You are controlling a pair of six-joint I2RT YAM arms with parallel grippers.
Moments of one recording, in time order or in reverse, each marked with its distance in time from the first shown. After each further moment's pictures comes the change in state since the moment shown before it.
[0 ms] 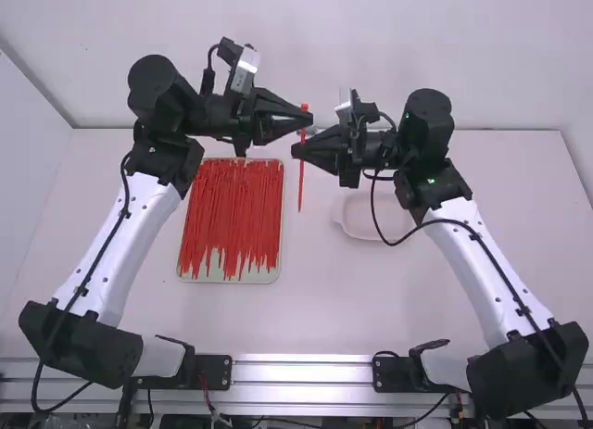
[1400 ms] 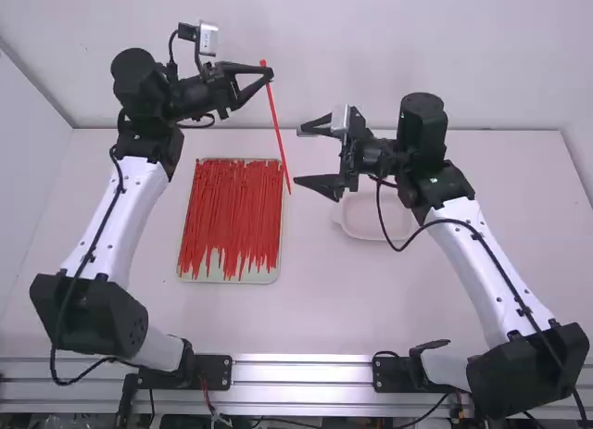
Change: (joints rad) left arm 0.179 0.115 0.000 0.019 -0.258 -0.187; right arm -0.017 -0.001 0.000 -0.259 0.112 -0.524
